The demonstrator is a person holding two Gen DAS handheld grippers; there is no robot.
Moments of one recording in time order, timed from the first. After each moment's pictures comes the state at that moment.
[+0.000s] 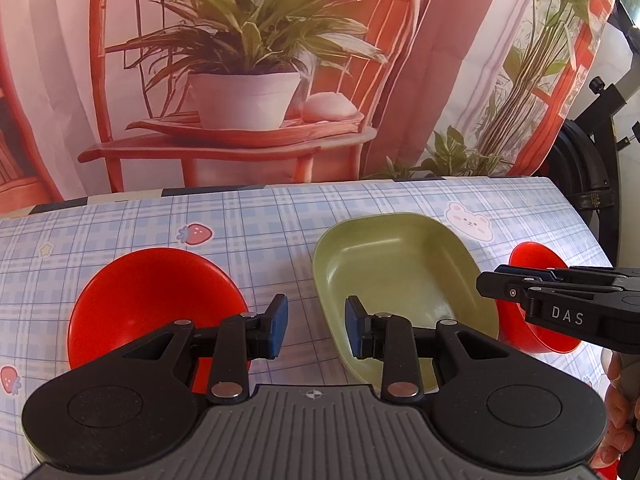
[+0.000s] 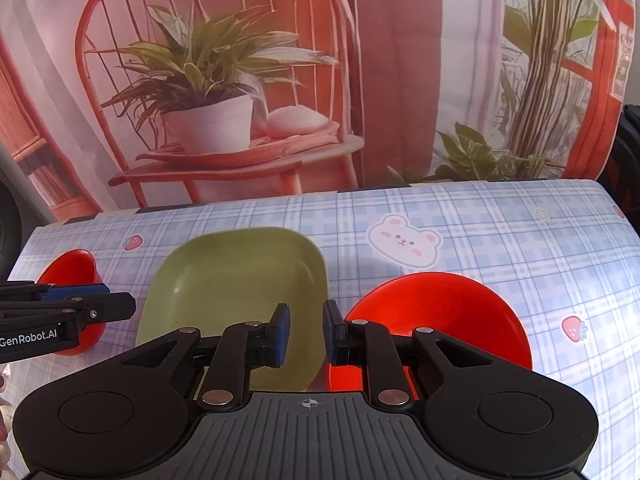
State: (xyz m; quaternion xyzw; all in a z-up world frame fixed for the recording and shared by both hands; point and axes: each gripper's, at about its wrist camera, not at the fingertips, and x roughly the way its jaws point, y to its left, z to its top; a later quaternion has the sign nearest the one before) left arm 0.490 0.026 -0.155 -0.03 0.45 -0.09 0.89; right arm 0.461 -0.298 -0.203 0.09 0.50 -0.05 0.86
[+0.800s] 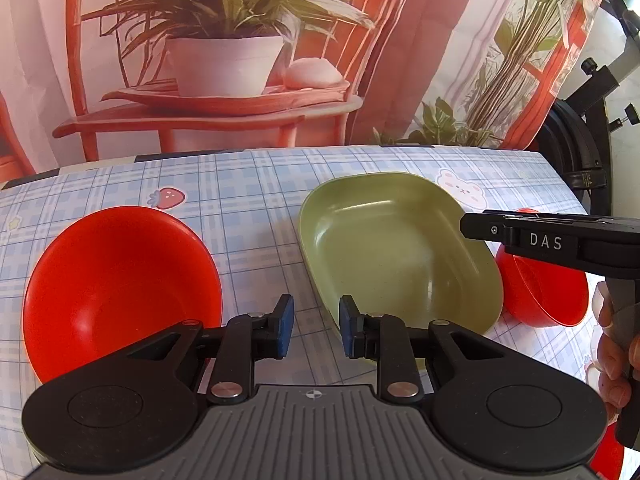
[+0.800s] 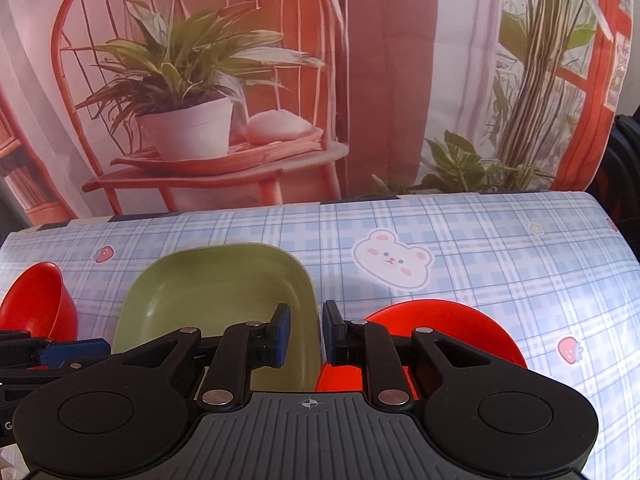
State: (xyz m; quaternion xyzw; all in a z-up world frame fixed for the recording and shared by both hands) left arm 0.494 0.023 -0.175 -0.04 0.47 -0.12 0.87; right arm 0.479 -0.300 -0.217 0.07 0.50 -0.08 0.86
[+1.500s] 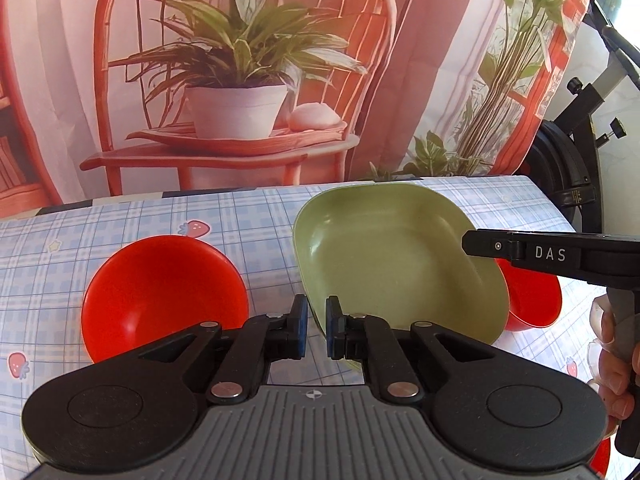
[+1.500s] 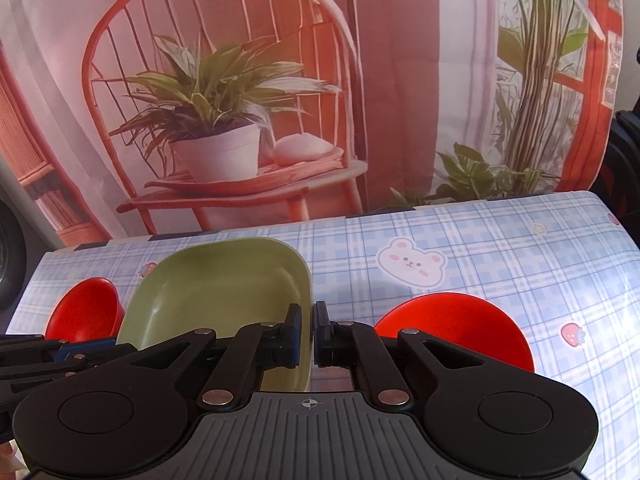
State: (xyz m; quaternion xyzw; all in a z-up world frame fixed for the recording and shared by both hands) left arm 0.454 0.032 -0.131 -0.03 0.42 -0.12 0.90; right arm 0.454 -0.287 -0.180 0.10 0.47 -0.07 0.87
